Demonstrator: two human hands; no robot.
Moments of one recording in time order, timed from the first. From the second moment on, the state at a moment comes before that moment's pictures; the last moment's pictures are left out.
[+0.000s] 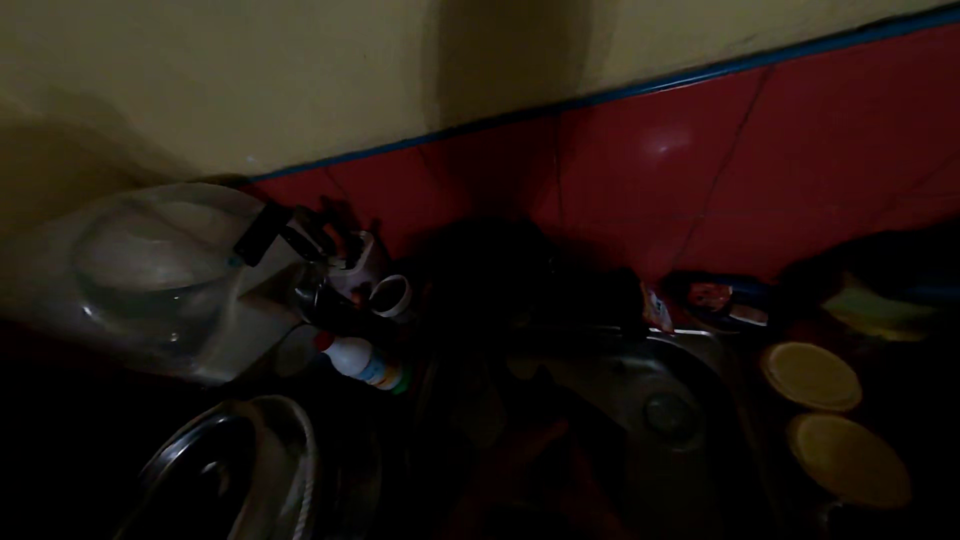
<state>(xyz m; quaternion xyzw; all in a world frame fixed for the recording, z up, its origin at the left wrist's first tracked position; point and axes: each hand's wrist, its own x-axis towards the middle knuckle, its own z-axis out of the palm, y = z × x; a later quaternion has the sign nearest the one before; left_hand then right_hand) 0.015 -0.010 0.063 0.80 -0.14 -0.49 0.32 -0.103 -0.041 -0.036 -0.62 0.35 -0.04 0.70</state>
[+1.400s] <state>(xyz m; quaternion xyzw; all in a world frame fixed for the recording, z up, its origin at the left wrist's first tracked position) 0.032 0.023 -0.001 0.67 0.00 -0.51 0.54 -0.115 -0.047 -0.024 -0.50 0.34 0.01 0.79</state>
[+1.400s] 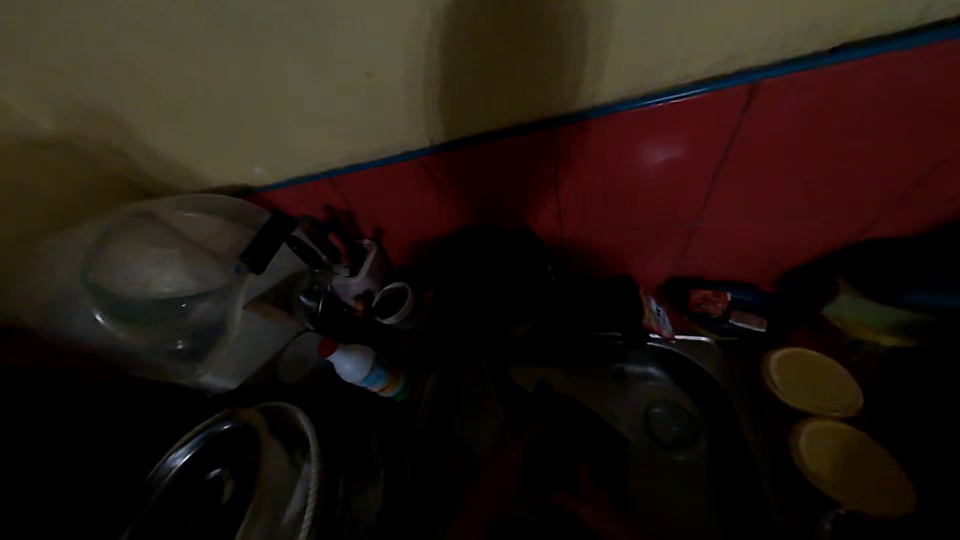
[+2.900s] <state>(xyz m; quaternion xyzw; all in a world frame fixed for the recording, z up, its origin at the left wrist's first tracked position) 0.024 0.021 0.025 0.66 -0.09 -0.49 0.57 -0.107 -0.046 -0.025 -0.57 0.36 -0.02 0.74</state>
